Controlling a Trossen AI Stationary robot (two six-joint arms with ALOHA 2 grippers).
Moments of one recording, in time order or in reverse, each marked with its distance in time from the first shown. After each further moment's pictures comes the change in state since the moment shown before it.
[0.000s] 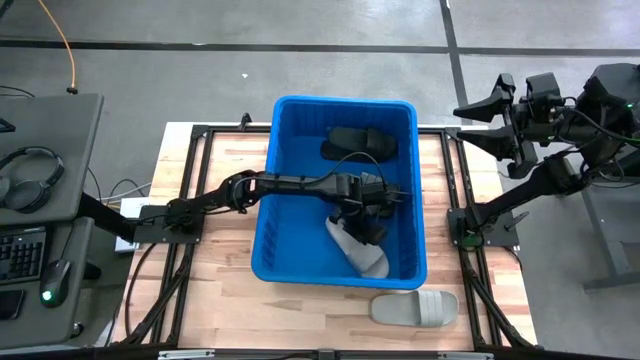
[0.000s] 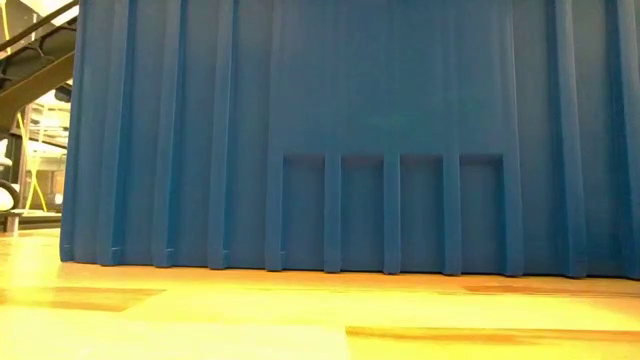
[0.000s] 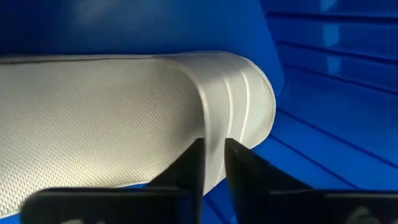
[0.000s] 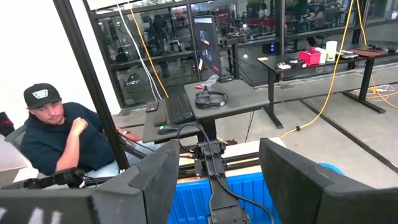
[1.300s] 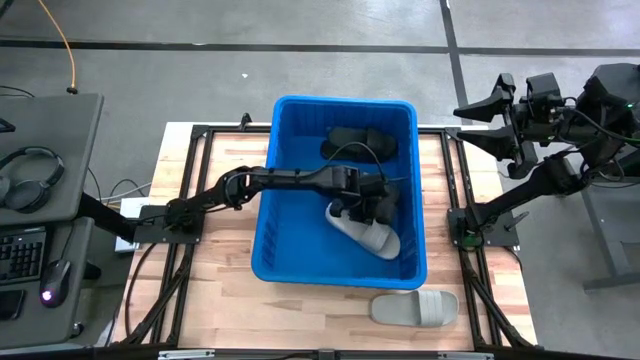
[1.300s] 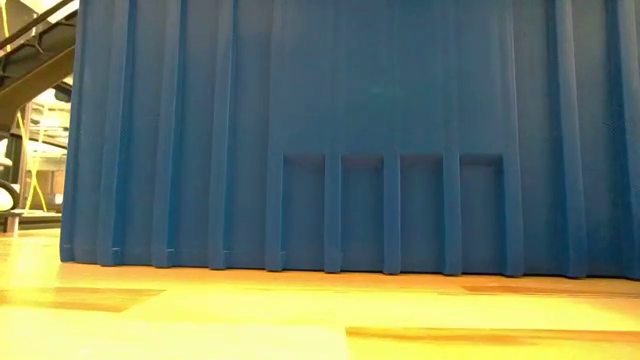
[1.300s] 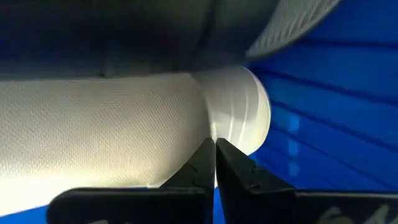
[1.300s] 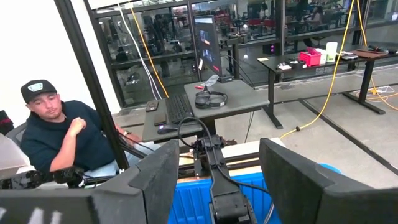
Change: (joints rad) left arm 0.026 -0.051 0.001 0.061 -0.260 -0.351; right arm 0.000 0.000 0.000 0.000 -0.002 -0.008
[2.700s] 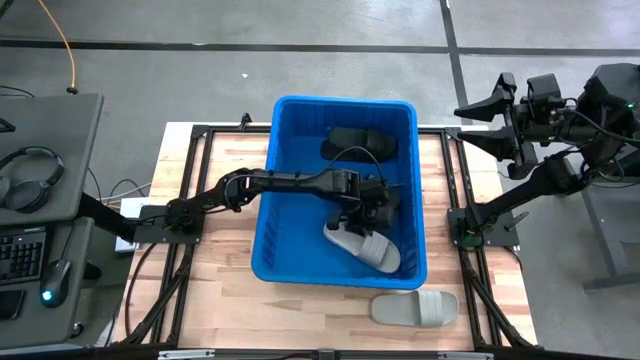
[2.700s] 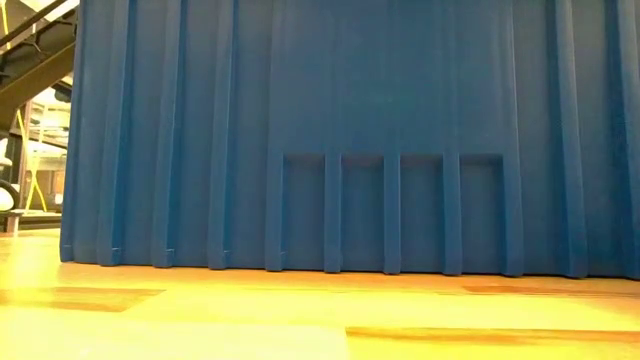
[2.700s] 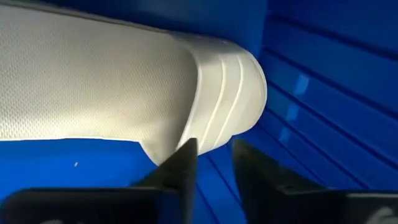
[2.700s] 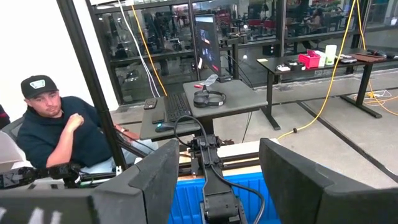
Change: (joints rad) left arm -0.027 0.000 0.000 -0.033 0.151 -0.220; right arm 0.000 -0.003 0.000 -0.006 0.000 -0.026
